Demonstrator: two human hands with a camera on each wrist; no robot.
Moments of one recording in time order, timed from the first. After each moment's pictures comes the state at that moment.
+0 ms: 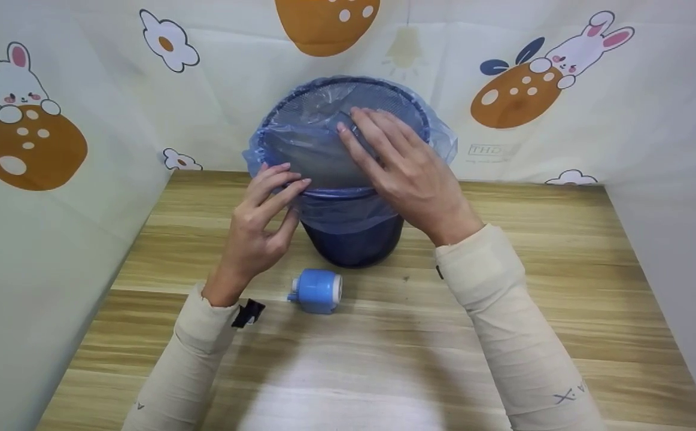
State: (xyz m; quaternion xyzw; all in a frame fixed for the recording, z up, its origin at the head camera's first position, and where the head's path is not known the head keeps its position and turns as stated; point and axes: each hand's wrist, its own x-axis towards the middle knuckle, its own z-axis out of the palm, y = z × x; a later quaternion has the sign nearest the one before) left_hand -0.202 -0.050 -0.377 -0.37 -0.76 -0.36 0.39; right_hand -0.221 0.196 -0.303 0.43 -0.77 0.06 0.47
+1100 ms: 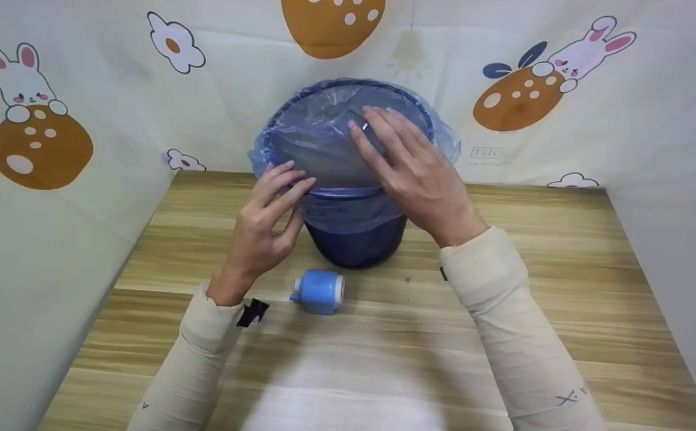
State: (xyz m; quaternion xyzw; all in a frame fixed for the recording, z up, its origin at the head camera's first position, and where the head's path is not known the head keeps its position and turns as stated) left_hand -0.201 -0.052 -0.376 -0.37 -0.77 -0.32 0.40; right_hand -0.220 0.196 -0.303 0.41 -0.77 0.08 0.48
